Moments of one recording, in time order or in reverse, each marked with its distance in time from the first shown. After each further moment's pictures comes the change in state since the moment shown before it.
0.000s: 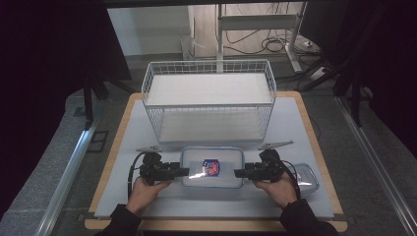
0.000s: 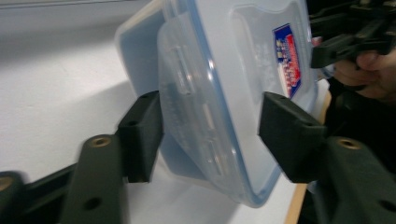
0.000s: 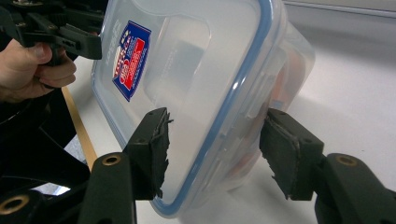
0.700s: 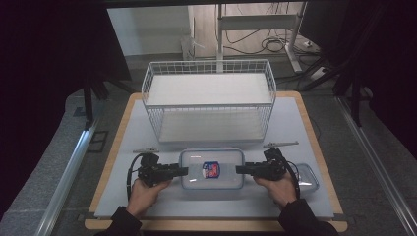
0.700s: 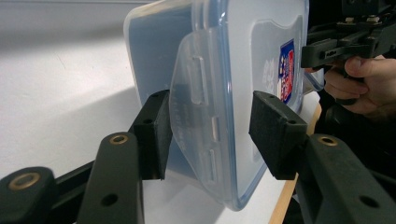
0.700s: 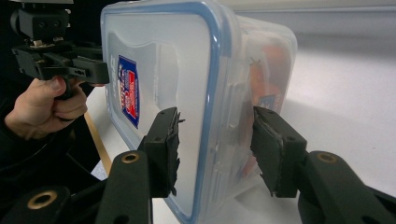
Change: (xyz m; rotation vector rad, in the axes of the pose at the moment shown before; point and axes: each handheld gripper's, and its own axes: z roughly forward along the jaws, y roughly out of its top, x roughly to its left) left arm -0.007 -0.003 -0.006 -0.043 0.005 -0.060; right arm -0.007 -0.002 -0.004 -0.070 0.056 0.128
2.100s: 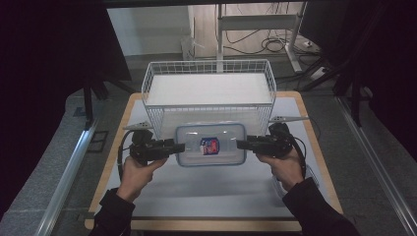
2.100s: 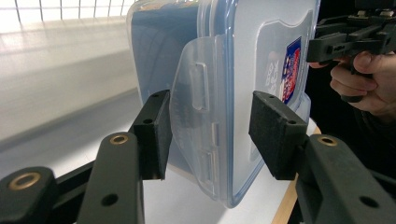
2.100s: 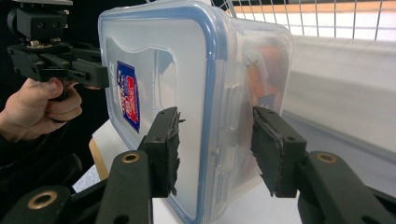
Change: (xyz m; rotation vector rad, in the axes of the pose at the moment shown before) left arm -0.042 0.073 -0.040 -0.081 0.057 0.133; right arm 0.042 0.069 -0.037 -0.128 -0.018 -0.178
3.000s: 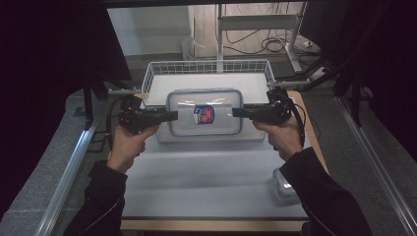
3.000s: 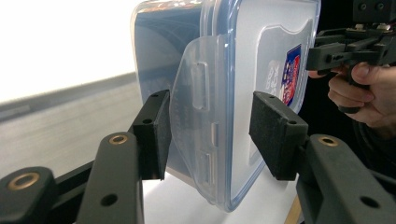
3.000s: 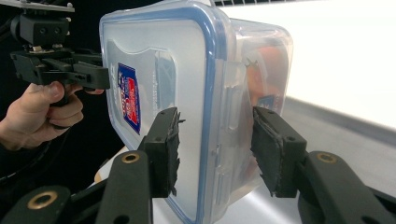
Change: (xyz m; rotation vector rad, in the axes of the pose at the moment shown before) left arm 0.003 0.081 -0.029 -0.065 0.011 0.007; right arm 0.013 0.085 -0.004 -0.046 0.003 -0.033
